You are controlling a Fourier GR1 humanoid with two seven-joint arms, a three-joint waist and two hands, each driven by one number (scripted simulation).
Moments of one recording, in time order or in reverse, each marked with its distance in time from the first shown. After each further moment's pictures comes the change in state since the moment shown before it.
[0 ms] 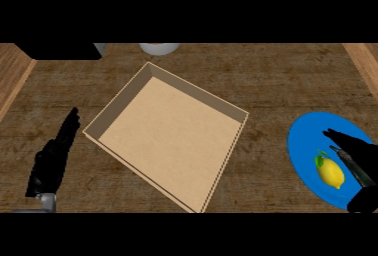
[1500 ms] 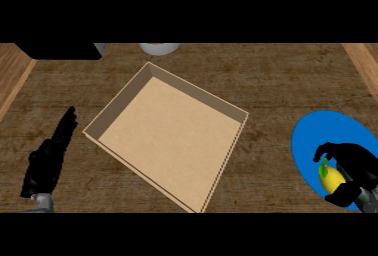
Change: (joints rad) left arm 0.004 -0.085 0.109 -0.040 -0.088 -0.115 0.019; right arm -0.048 0.210 -0.108 0.183 0.313 -0.077 -0.183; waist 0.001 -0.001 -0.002
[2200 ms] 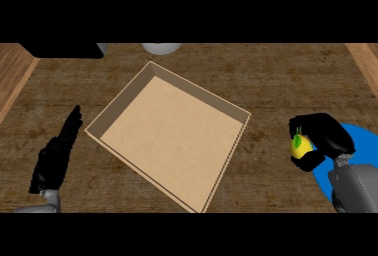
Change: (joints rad) left arm -0.025 -0.030 0.003 0.043 -0.030 0.000 -0.022; right arm -0.221 0.105 0.059 0.108 0.133 -0.160 -0.072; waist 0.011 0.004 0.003
